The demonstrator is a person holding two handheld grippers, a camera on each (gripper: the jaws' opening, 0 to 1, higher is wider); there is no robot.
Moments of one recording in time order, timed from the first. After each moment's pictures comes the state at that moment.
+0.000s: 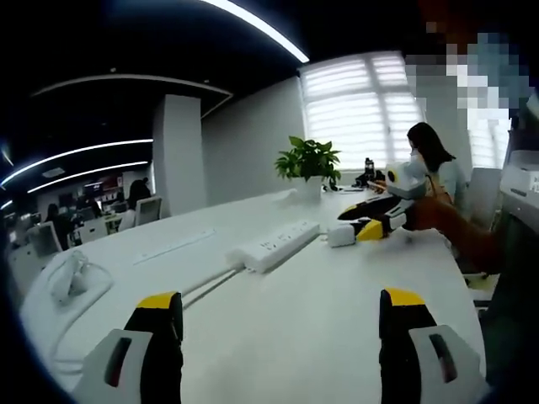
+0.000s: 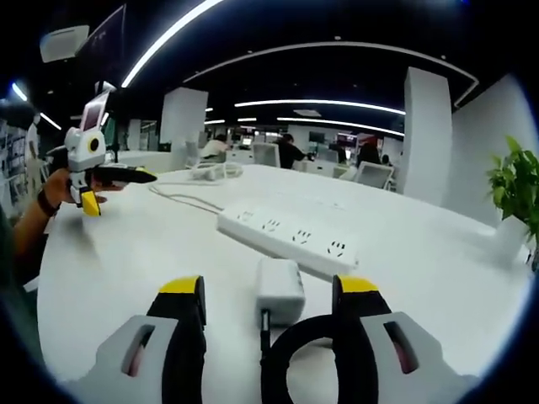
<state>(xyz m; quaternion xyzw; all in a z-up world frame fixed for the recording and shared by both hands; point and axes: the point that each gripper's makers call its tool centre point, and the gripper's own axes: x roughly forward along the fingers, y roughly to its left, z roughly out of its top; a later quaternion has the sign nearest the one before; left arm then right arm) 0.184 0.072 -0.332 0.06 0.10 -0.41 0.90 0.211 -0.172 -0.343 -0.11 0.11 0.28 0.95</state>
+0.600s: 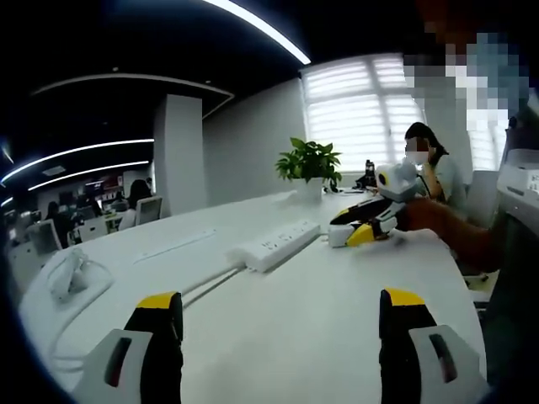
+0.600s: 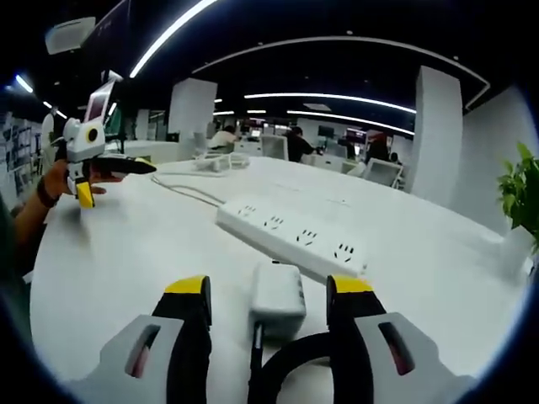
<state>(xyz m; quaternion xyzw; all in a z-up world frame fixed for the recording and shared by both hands) 0.185 0.078 -0.332 0.05 0.10 -0.41 0.90 0.224 -0.163 -0.350 -0.13 0.13 0.30 0.94</state>
